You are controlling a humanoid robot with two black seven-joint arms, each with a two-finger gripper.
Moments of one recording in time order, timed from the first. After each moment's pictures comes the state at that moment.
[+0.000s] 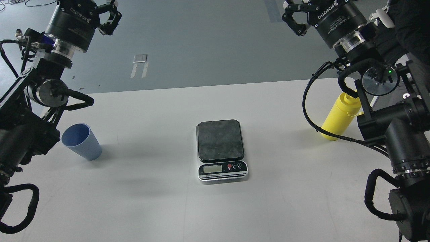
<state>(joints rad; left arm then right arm) -0.86 0.43 -1.00 -0.84 0.33 -0.49 -0.41 0.75 -0.04 1.54 1.02 -0.40 0.49 -0.18</state>
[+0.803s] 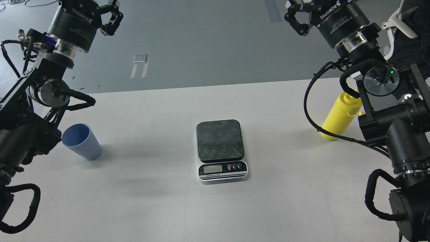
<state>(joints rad) -0.86 0.43 -1.00 -0.84 0.33 -0.49 -0.41 0.75 -0.04 1.55 1.02 -0.40 0.49 -0.18</state>
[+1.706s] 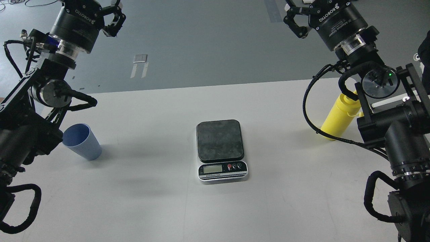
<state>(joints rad) -0.87 0.42 -0.98 -0.85 0.33 -0.49 -0.41 0.73 -0.03 1.56 1.02 -0.40 0.49 -0.18</state>
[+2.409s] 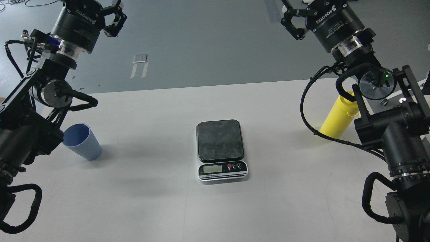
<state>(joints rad) -0.87 0.42 -0.98 -0.85 0.33 -0.49 -0.41 0.73 -0.02 1.55 1.02 -0.40 0.49 -0.18</state>
